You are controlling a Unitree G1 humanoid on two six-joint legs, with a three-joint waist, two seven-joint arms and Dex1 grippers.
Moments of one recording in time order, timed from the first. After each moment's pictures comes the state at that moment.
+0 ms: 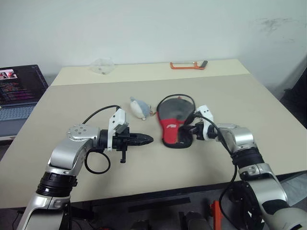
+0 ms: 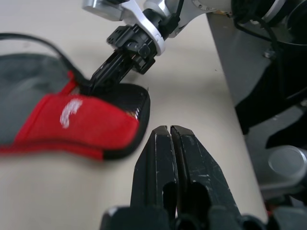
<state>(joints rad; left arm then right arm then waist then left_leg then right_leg) -0.48 0.70 -0.05 -0.08 -0.45 0.51 -1.30 -0.74 -0.28 0.08 0.31 0.22 0.87 0.78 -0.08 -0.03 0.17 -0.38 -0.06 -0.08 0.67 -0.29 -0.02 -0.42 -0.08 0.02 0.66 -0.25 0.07</state>
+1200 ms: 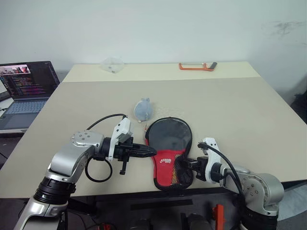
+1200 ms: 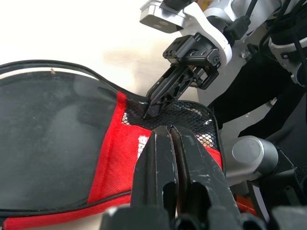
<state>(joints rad) -0.43 0.72 -0.09 -0.16 -0.49 0.56 -1.32 -0.25 -0.01 -0.18 -0.62 0.42 1.60 0.32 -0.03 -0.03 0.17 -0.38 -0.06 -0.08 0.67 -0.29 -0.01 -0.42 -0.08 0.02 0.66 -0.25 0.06</state>
